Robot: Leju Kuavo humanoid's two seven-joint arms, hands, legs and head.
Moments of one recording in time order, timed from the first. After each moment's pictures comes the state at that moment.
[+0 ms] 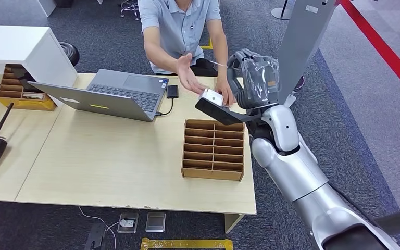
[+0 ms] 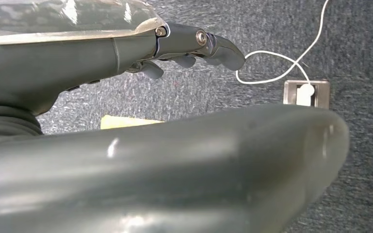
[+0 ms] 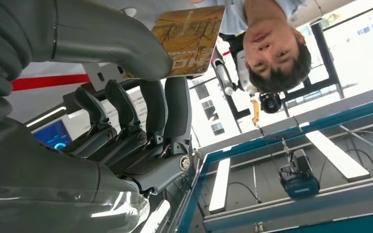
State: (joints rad) left arm -0.18 -0.13 1.54 -0.11 -1.34 0.24 -0.37; right arm -0.88 0.02 0.73 -0.99 0.96 -0.45 0.07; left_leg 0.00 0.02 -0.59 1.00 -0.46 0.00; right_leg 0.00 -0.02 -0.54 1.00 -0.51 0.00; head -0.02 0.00
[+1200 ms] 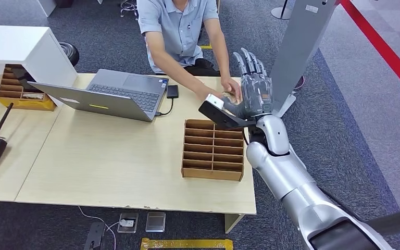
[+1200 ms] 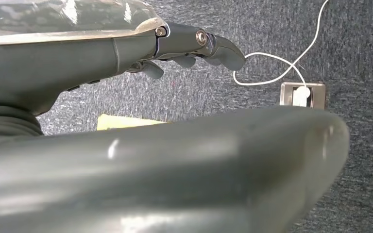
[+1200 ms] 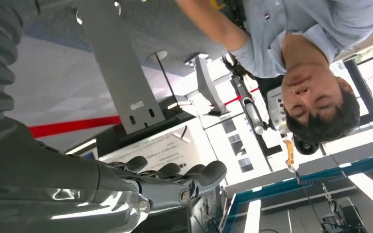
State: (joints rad) left arm -0.18 -0.13 1.54 -0.11 -1.32 0.24 -0.38; right arm -0.89 0.10 0.69 -0.70 0.83 -0.50 -0.02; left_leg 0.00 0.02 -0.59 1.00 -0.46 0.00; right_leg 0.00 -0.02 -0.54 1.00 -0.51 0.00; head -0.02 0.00
